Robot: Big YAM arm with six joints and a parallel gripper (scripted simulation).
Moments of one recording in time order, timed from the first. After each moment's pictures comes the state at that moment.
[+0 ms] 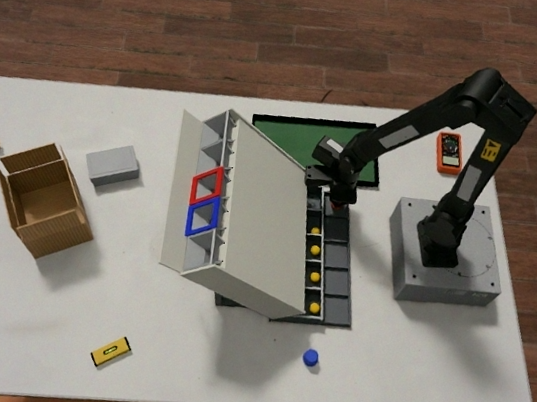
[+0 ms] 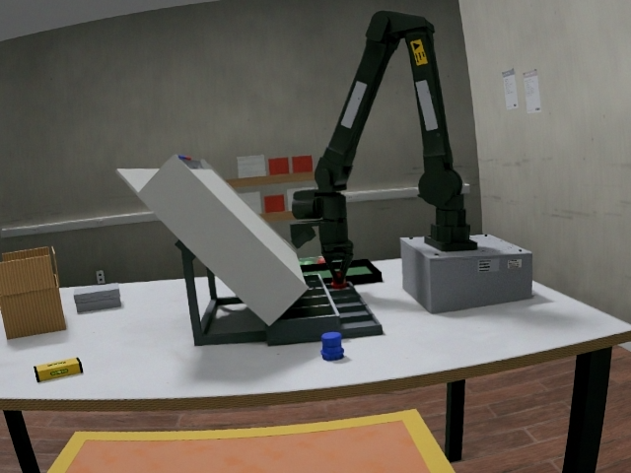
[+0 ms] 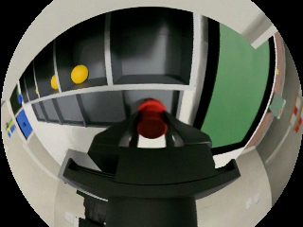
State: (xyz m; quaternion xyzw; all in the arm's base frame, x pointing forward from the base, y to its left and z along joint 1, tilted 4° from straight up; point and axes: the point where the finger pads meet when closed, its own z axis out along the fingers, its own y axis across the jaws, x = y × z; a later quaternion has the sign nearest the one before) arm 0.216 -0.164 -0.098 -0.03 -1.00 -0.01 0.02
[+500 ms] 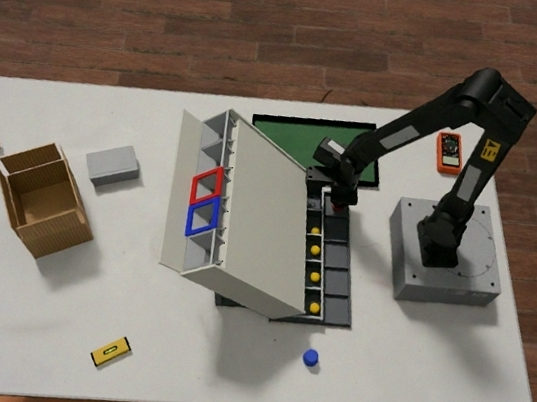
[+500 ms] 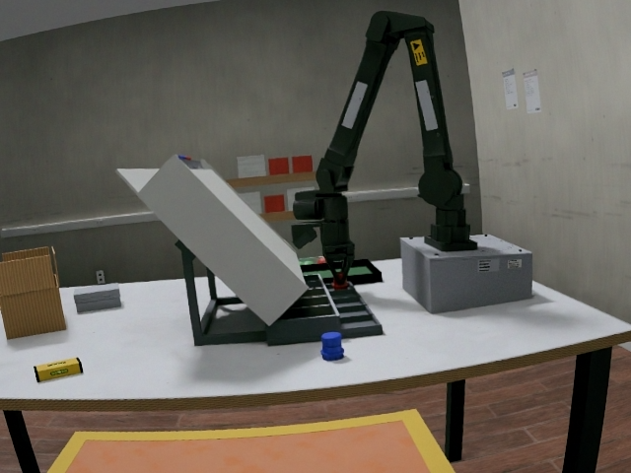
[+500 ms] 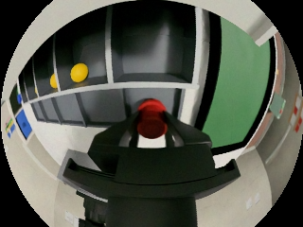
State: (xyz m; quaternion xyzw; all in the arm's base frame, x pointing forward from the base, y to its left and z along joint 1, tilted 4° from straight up) arm 0.214 -0.162 -0.100 -0.03 -1.00 -0.01 0.02
